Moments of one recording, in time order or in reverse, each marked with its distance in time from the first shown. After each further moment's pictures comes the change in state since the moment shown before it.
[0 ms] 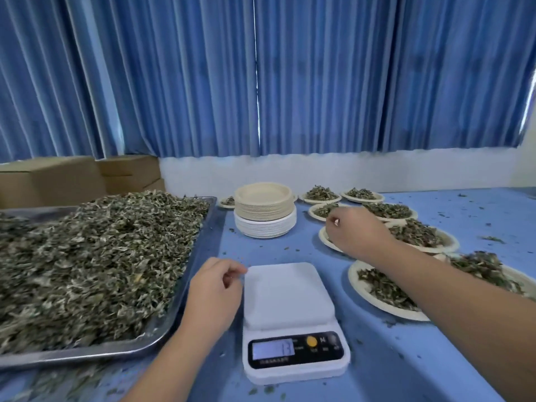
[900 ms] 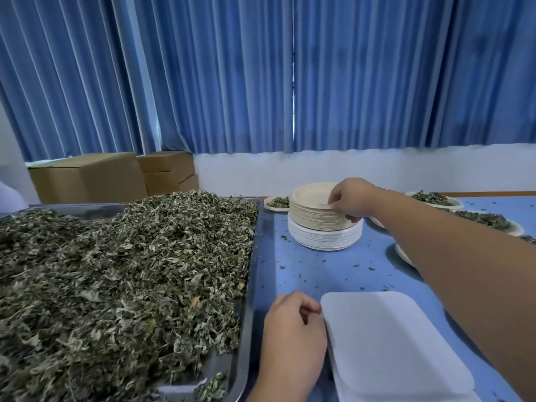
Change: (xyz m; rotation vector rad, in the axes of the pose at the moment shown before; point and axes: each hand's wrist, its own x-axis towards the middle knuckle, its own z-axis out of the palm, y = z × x) left_hand 0.018 -0.041 0.019 -0.117 -0.047 -0.248; right_hand 0.153 -0.098 0.054 0.128 -0.327 -0.012
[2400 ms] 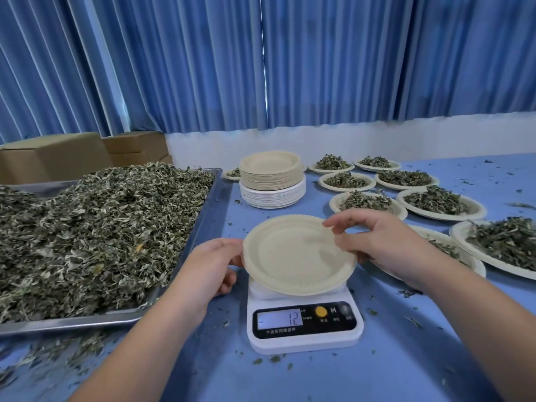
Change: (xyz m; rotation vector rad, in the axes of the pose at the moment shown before) left_hand -0.024 0.028 -0.026 -0.358 -0.185 -0.307; right_hand -0.228 0.090 0.022 0.868 0.069 -0.054
